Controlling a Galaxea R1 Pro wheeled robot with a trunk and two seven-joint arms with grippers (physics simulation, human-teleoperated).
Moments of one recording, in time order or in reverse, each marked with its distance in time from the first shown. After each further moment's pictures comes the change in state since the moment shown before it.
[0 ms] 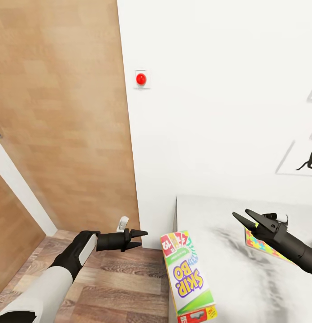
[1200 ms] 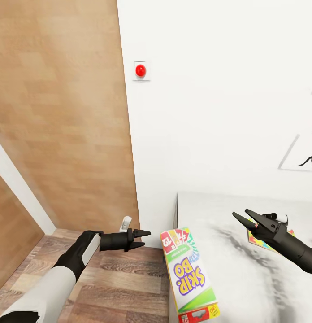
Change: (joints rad) left arm 0.000 -0.023 -0.002 -0.001 0.000 0.000 -0.005; right arm 0.000 0.000 0.000 0.002 0.001 0.000 0.000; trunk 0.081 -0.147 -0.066
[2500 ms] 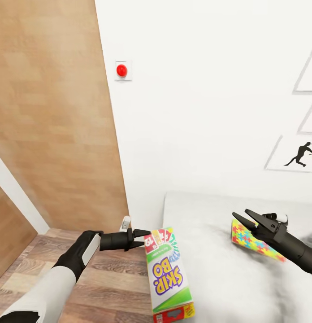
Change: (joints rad) left arm 0.000 0.000 0.000 0.000 0.000 -0.019 0.000; right arm 0.000 0.000 0.000 0.000 0.001 0.000 0.000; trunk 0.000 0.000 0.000
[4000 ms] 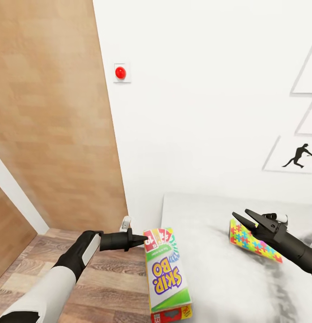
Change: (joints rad) left arm 0.000 0.000 -0.001 0.000 0.002 0.002 0.001; right arm 0.000 0.000 0.000 0.001 0.000 0.000 0.000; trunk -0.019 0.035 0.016
